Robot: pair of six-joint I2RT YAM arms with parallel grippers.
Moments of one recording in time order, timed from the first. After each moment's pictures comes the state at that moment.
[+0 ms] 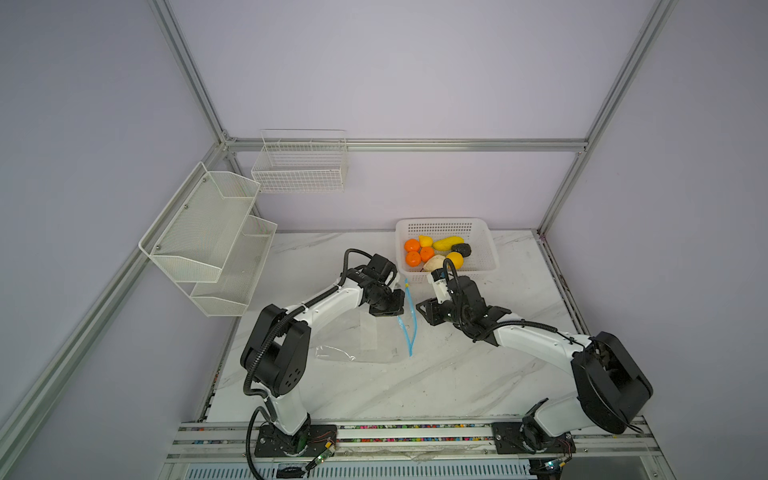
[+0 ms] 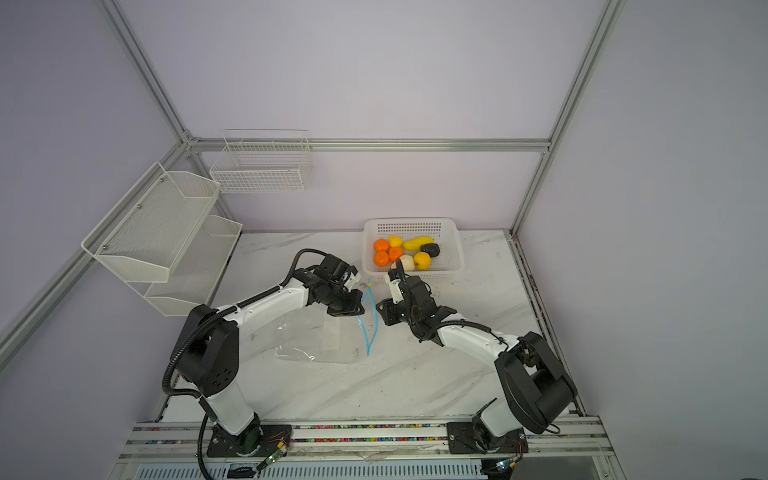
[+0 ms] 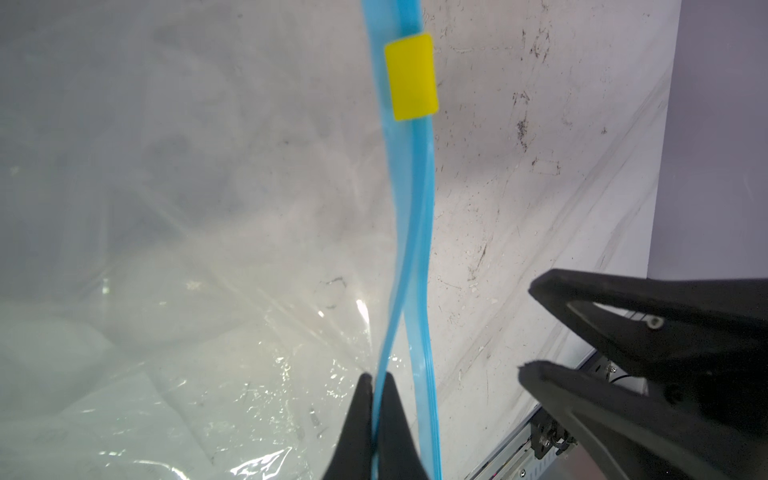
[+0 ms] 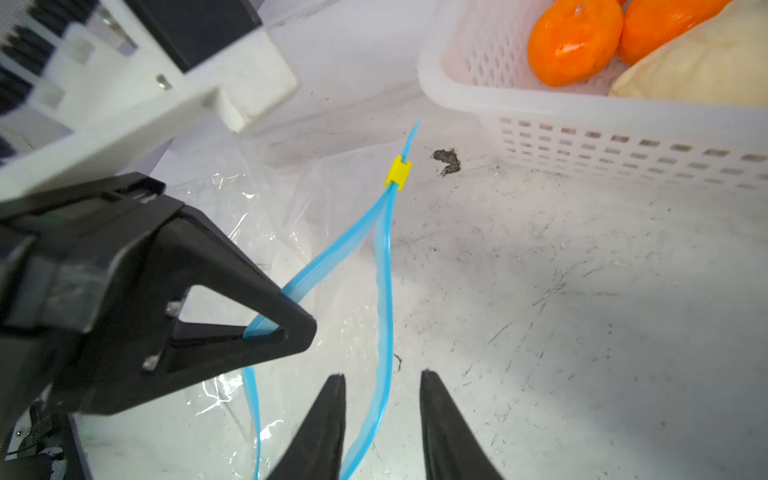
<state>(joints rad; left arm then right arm) -0.54 1.76 1.32 -0.66 0.36 -0.50 0.64 1.49 0.83 0.04 -0.21 0.37</state>
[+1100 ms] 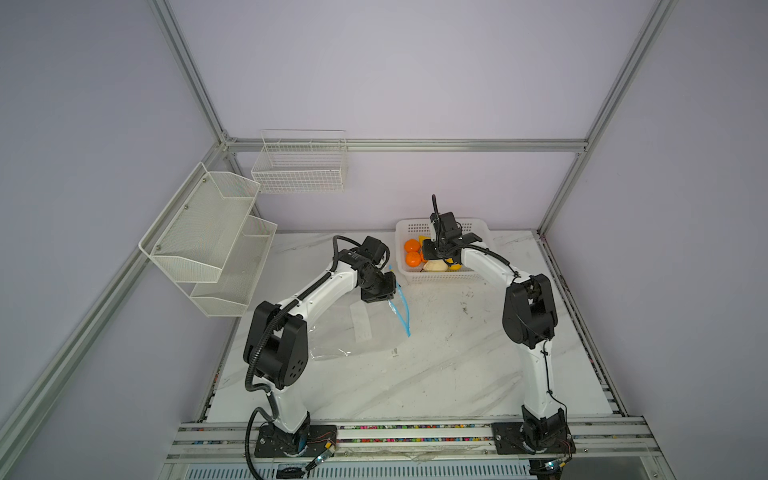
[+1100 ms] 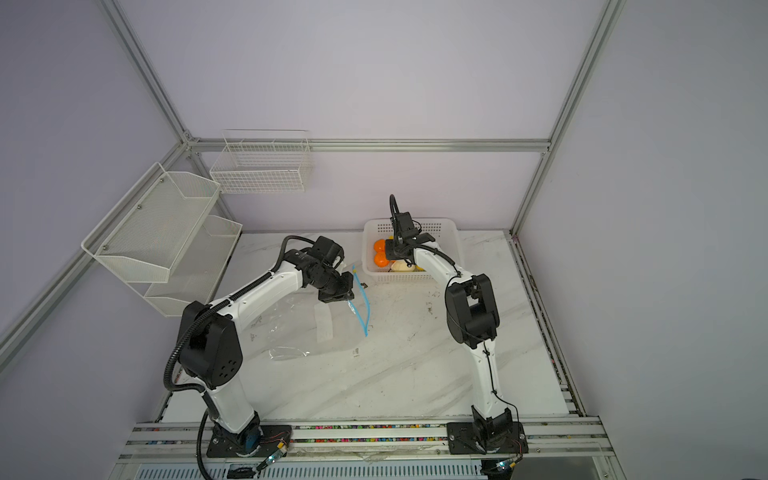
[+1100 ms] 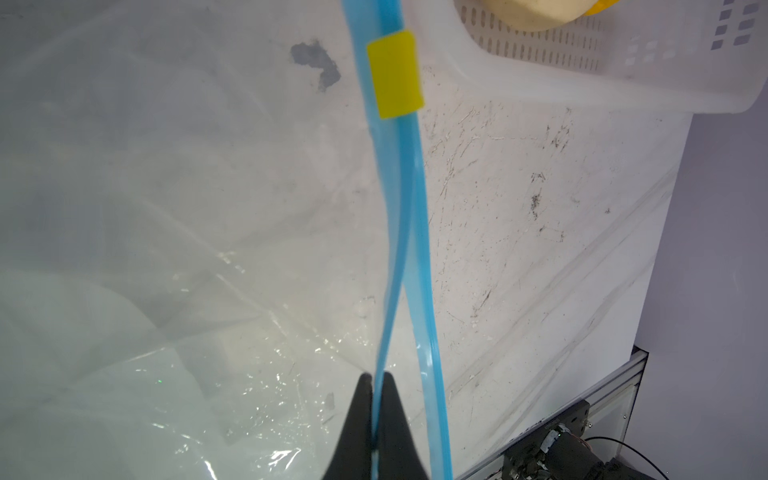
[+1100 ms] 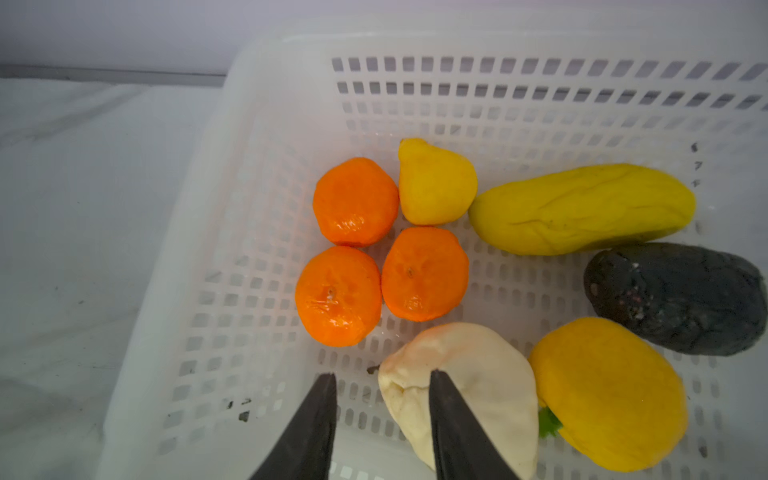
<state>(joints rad) -0.47 1.81 1.53 -0.88 0.29 -0.57 0.43 2.21 1.94 -0.56 0.04 0.25</state>
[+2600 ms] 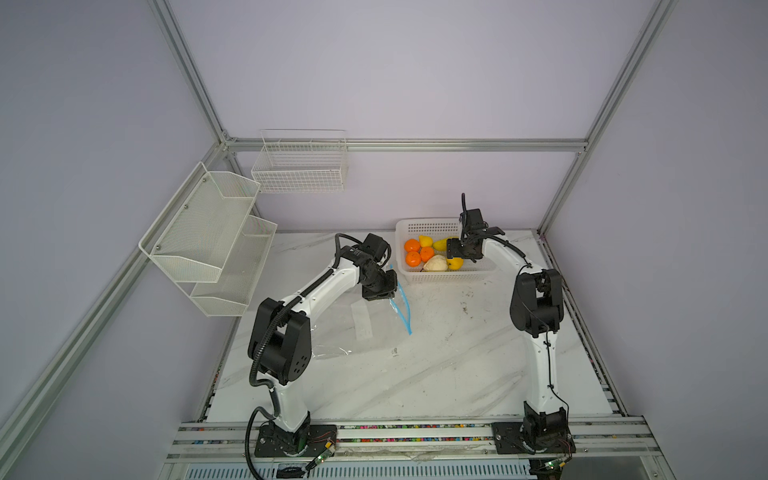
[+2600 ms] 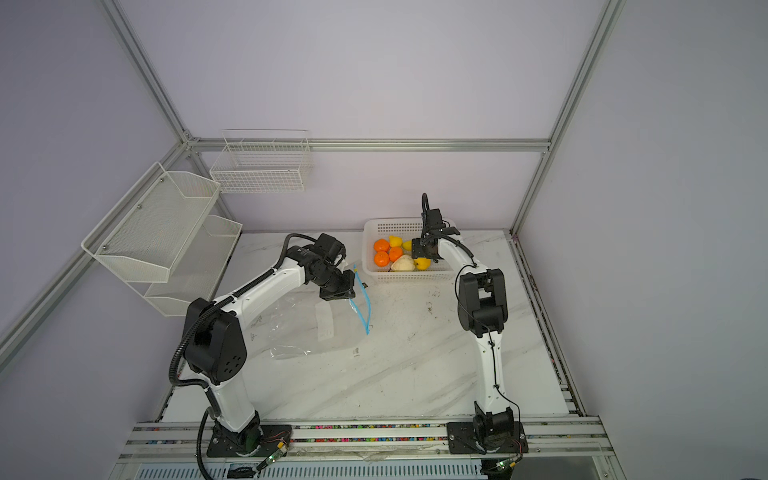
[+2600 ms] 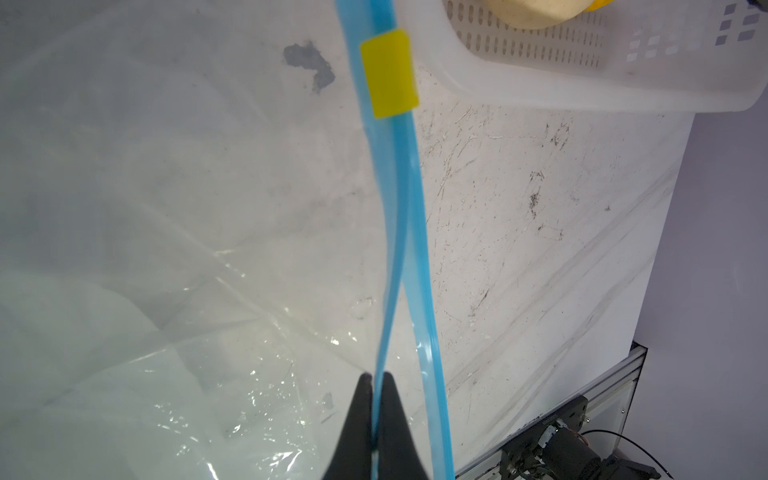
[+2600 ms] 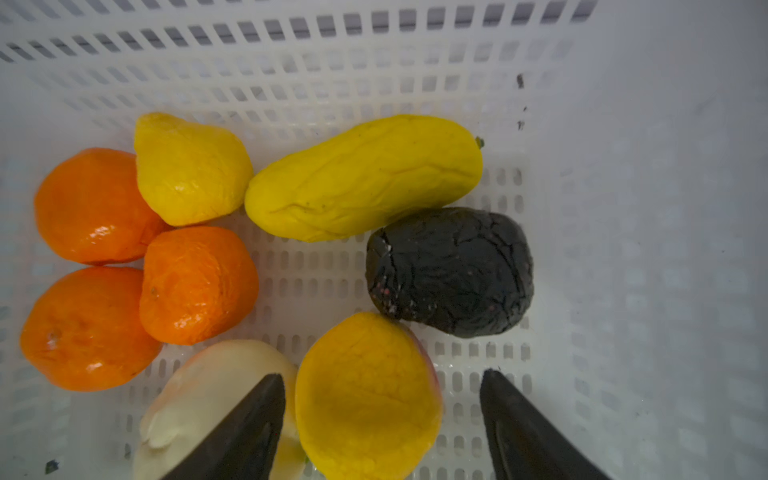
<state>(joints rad) -0.47 1.84 1.59 -0.91 0.29 -0.56 0.24 2.29 2.00 -0.68 0.02 0.21</state>
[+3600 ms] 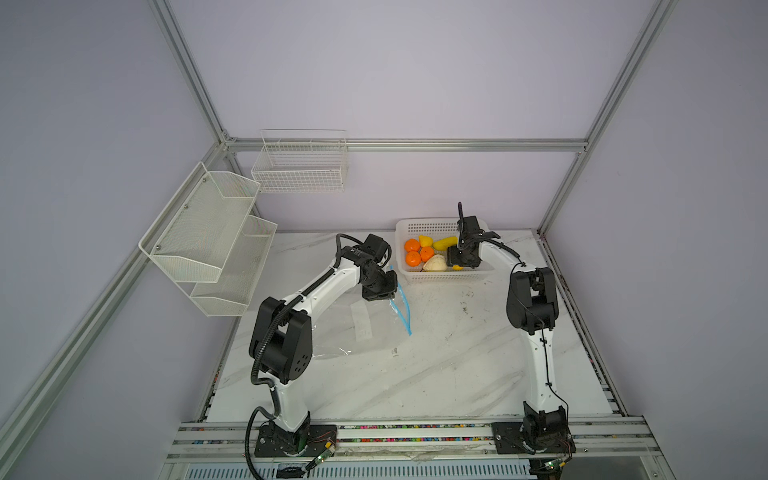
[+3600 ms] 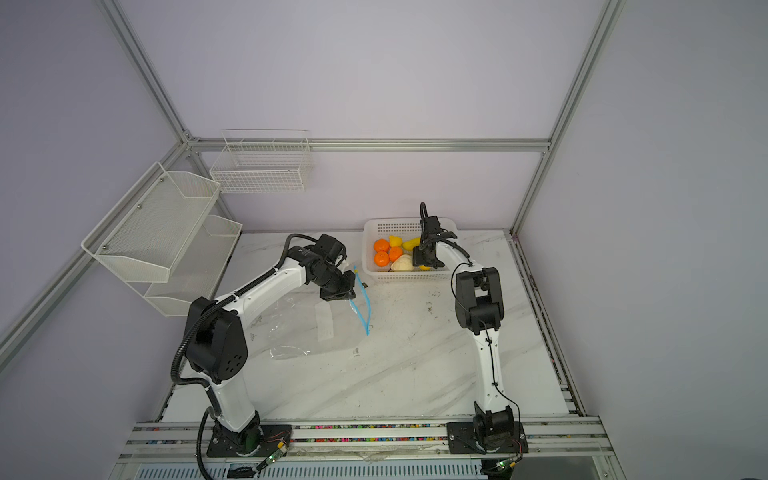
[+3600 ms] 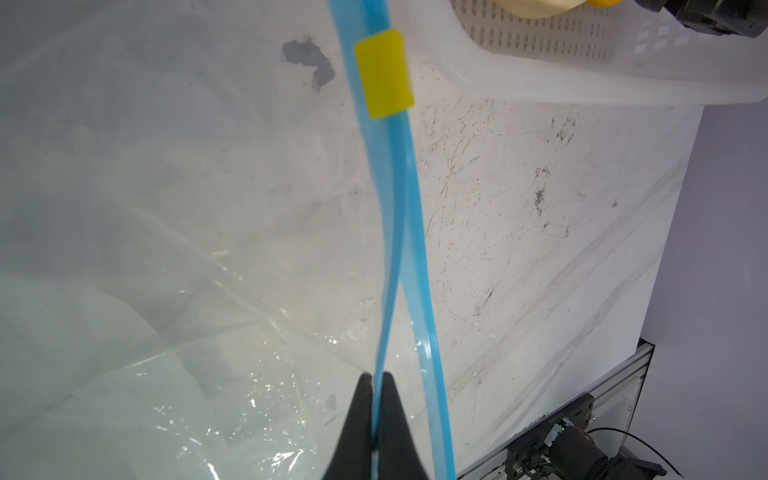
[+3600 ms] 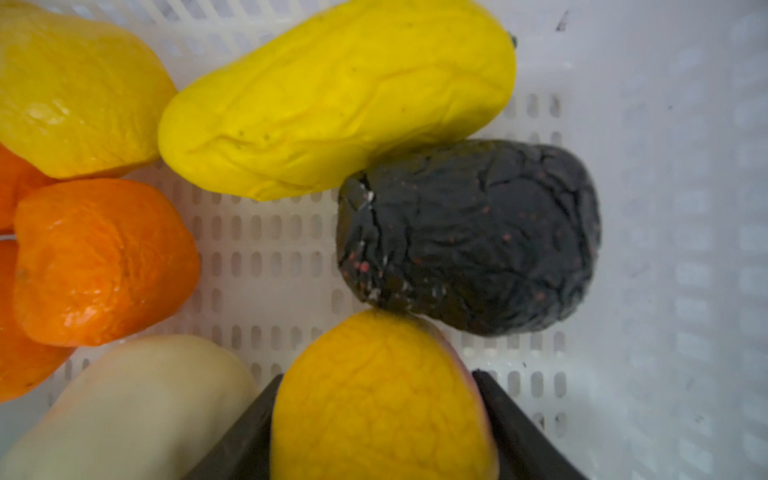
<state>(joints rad) -0.47 1.85 1.59 -0.91 0.30 -0.55 0.24 2.35 2.00 -0.70 0.02 0.22</state>
